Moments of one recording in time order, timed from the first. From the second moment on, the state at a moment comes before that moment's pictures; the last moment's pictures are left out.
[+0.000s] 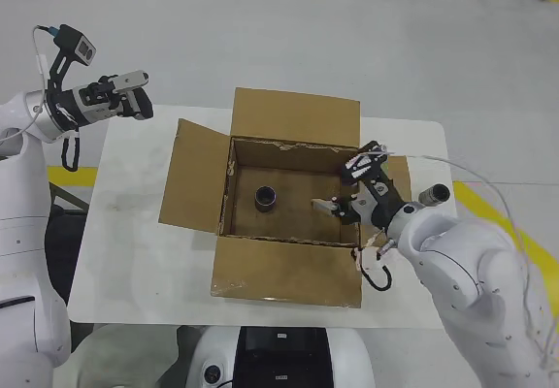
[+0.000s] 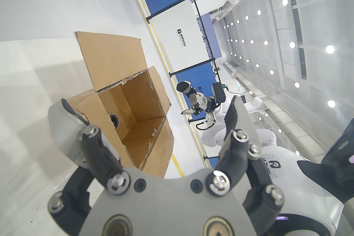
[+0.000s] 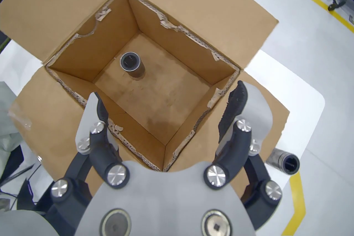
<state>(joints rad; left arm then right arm) 0.79 -0.98 -1.67 -1.27 -0.30 -0.16 -1.42 -1.21 -1.20 1.16 -2.20 -1.07 -0.11 1.08</state>
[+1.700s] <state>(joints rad) 0.79 -0.98 -1.67 -1.27 -0.30 -0.16 -1.42 -0.49 -1.49 0.45 -1.22 -0.90 -0.31 1.13</state>
